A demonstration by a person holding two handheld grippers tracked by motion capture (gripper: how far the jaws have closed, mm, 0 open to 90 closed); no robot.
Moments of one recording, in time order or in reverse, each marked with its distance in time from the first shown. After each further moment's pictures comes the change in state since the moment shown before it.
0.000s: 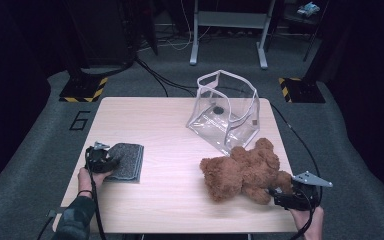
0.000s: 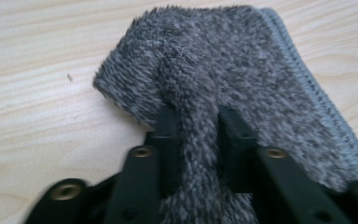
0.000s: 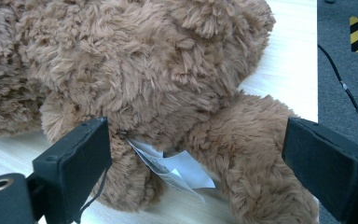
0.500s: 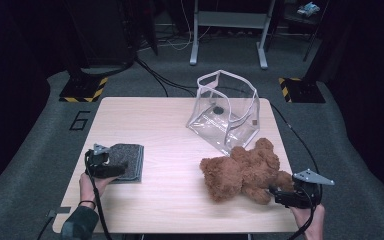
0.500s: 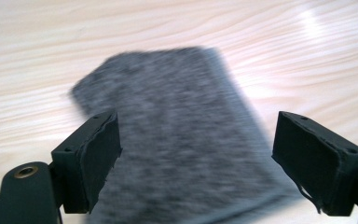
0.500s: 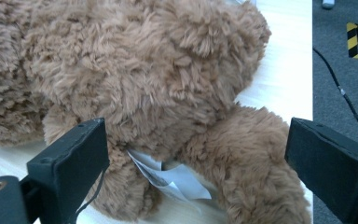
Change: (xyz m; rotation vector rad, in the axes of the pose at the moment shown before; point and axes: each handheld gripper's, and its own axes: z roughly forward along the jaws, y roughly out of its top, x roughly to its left) left arm -0.050 0.002 -0.045 -0.134 0.022 -0.011; right arm -0.001 0.008 -0.003 -0.020 0.000 -0.003
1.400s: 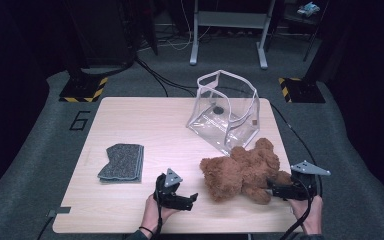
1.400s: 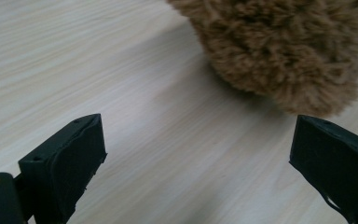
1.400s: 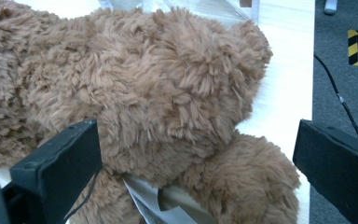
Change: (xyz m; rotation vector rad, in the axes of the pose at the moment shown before) left arm -0.204 -0.025 0.023 -0.006 -0.376 0.204; right arm 0.000 0.021 0.009 0.011 0.008 -0.024
